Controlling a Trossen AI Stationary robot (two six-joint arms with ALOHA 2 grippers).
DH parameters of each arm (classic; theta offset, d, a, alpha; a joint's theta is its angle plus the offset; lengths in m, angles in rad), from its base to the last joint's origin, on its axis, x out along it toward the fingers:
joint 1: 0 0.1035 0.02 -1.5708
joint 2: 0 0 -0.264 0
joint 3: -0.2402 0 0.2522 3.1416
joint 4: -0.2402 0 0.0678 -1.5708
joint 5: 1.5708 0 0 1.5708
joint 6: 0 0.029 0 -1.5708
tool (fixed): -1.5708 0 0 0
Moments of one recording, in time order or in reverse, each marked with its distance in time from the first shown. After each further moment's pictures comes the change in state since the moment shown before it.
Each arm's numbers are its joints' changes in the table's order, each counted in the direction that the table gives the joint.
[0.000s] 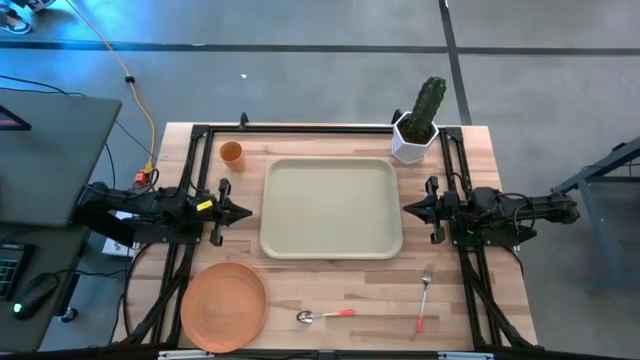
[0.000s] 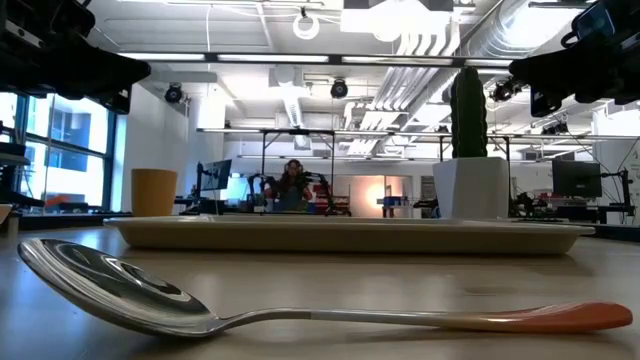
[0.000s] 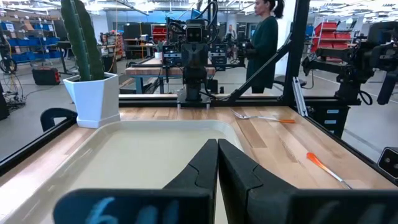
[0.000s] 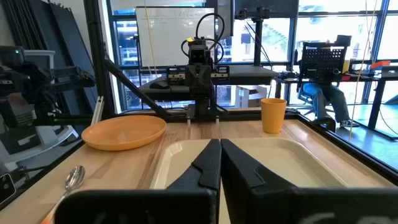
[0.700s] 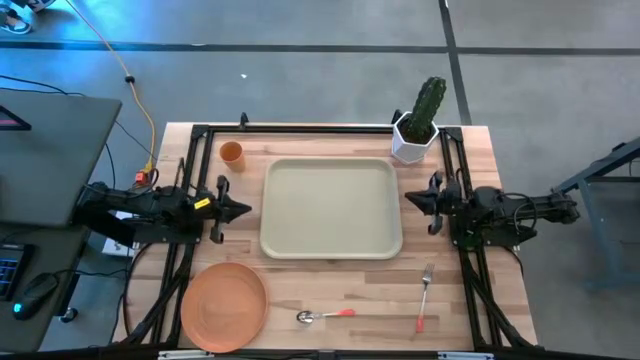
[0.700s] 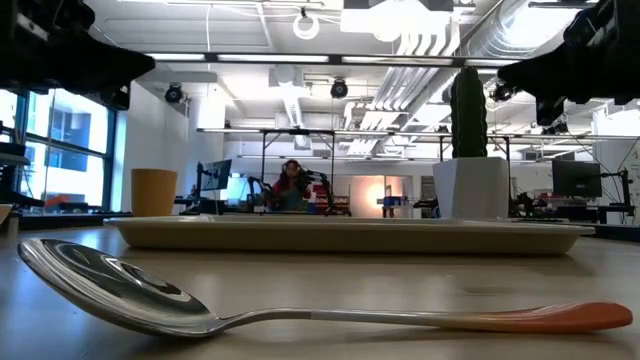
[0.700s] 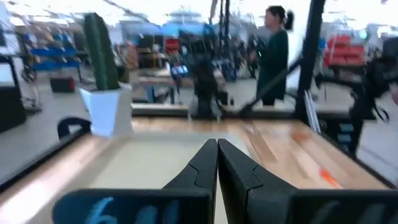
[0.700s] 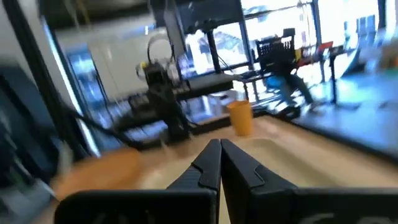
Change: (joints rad) left arm 0.000 0.000 0.001 0.078 0.058 -0.004; right arm 0.000 0.000 -0.003 0.059 -0.198 0.239
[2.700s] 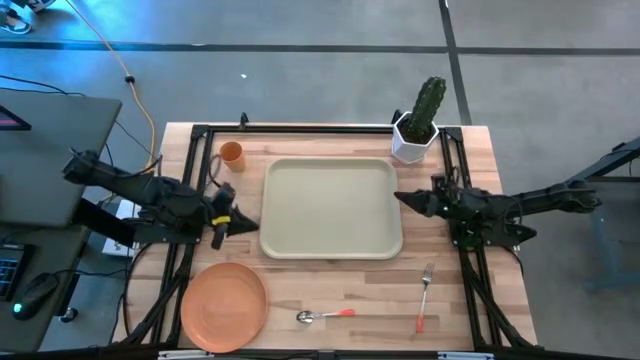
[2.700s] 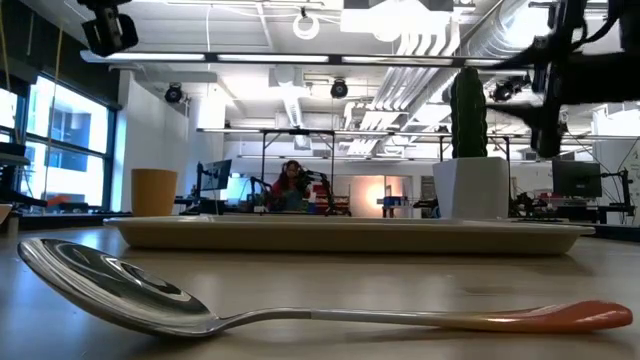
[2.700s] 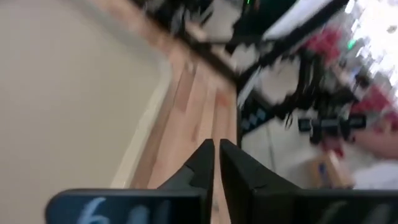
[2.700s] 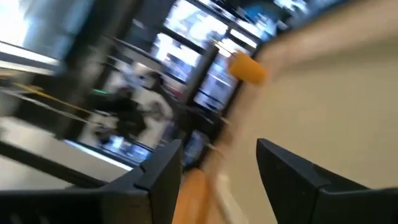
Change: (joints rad) left arm -0.196 0.671 -0.647 -0.456 -0.038 -0.816; right arm 0.006 0.403 -0.006 0.247 -0.065 0.828
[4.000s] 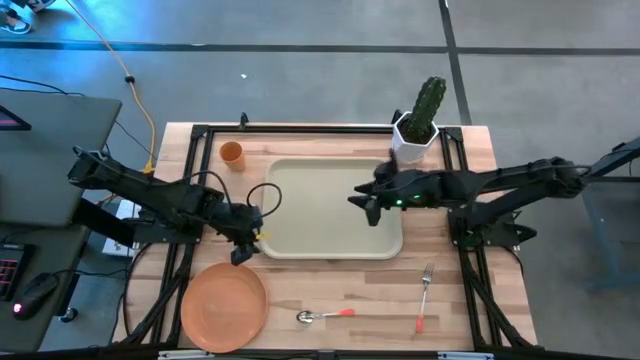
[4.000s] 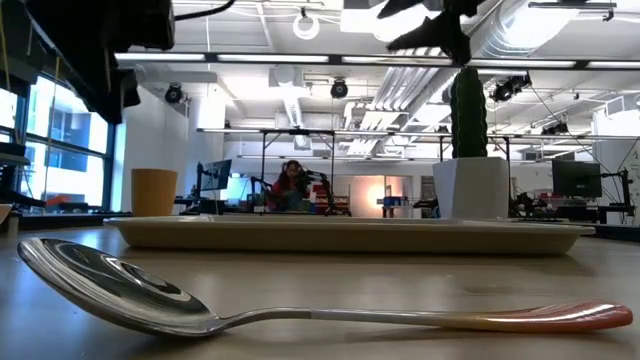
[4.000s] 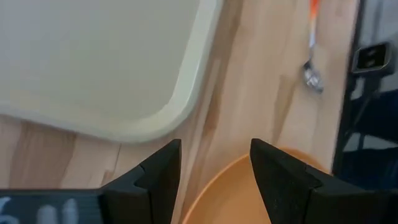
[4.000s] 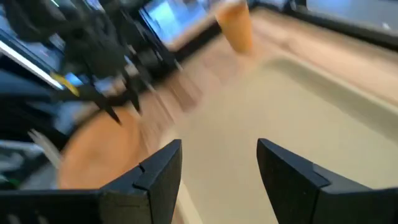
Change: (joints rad) left arm 0.109 0.389 -0.090 -0.342 -0.272 0.177; right arm -0.005 0.808 -0.964 -0.655 0.086 -0.419
